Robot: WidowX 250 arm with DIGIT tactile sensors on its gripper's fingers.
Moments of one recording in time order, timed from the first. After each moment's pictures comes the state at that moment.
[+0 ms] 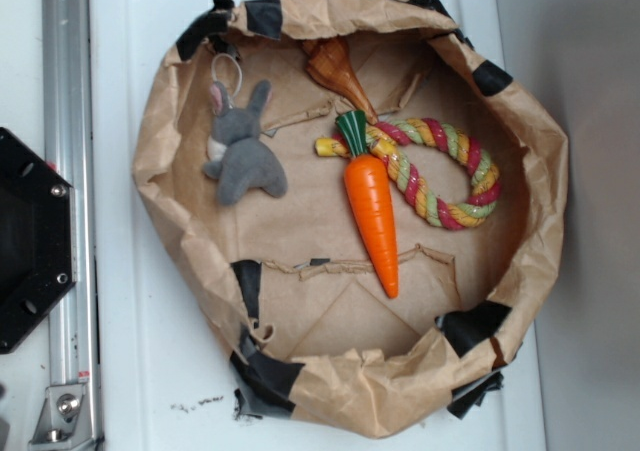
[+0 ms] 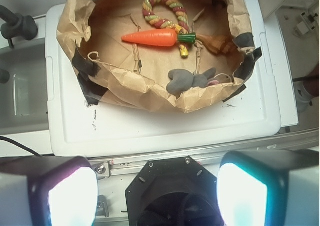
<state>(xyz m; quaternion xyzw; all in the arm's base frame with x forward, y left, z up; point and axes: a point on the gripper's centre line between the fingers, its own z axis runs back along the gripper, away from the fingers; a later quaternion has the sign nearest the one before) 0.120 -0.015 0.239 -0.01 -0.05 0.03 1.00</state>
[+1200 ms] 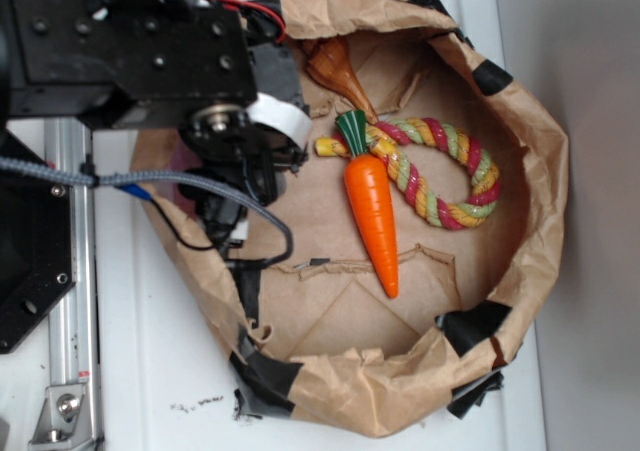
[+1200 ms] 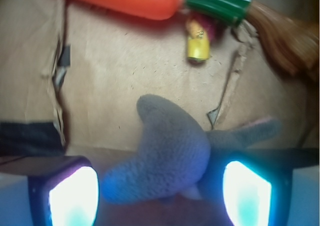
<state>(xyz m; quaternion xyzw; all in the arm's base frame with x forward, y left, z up) 0.202 0.029 0.059 -0.01 0.01 -0.10 0.99</state>
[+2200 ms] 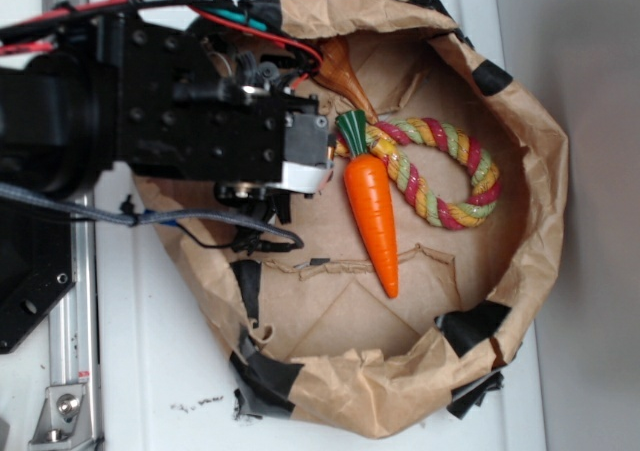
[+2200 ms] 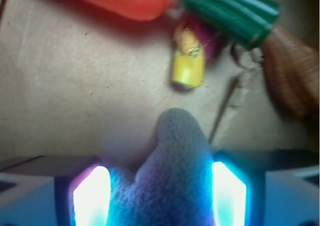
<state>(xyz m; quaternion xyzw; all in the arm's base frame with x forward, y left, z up) 0.221 0.038 0.035 0.09 -0.02 -0.10 0.99</state>
